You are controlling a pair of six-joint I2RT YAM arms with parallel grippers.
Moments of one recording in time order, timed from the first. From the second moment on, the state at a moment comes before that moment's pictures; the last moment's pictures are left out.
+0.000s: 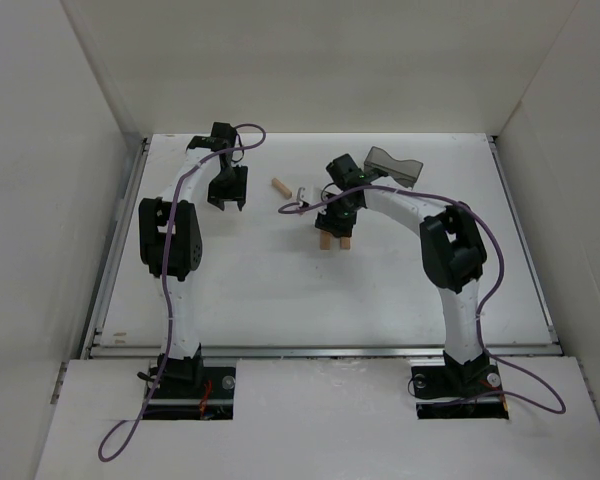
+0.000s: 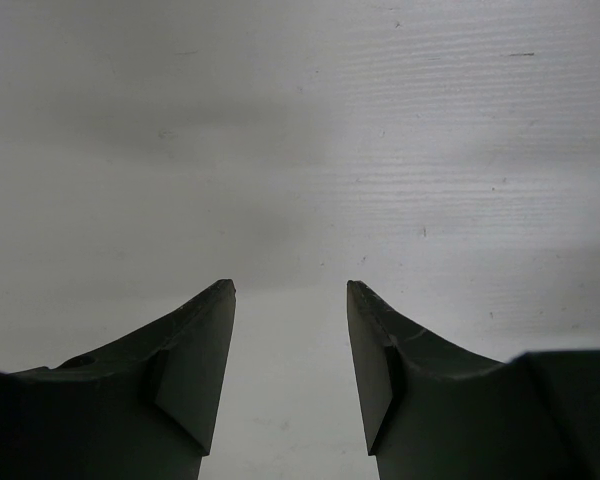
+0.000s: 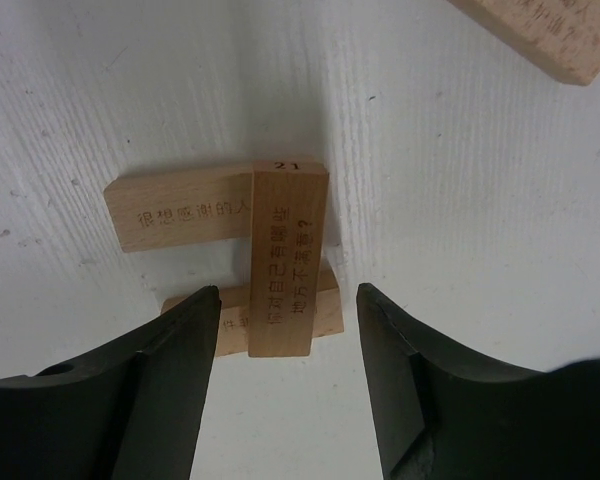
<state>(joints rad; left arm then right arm) -0.16 2.15 1.89 -1.01 -0.01 -0.11 0.54 2.13 1.71 -0.74 -0.23 -0.87</state>
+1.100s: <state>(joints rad) -0.24 2.15 1.89 -1.01 -0.02 -0.08 0.49 1.88 1.54 -0.57 -0.26 -0.55</state>
